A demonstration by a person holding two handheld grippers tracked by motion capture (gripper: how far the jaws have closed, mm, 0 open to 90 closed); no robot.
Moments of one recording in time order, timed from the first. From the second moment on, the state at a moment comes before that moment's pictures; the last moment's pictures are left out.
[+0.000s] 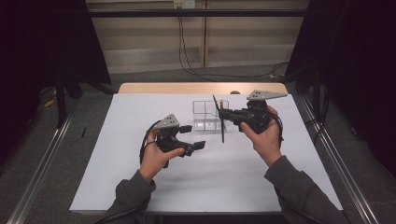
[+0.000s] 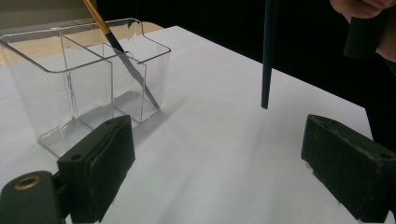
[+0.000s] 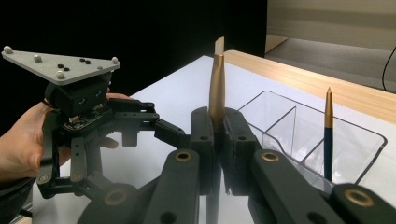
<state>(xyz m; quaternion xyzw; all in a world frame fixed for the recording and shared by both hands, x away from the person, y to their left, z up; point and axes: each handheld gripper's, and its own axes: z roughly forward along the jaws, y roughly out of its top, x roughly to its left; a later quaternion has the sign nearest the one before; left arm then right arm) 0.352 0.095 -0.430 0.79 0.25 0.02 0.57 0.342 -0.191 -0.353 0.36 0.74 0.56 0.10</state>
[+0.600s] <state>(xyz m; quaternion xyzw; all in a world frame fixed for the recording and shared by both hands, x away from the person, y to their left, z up) 0.354 0.100 -0.432 0.79 0.25 0.02 0.56 0.352 -0.189 -0.352 0.36 0.74 0.56 0.11</state>
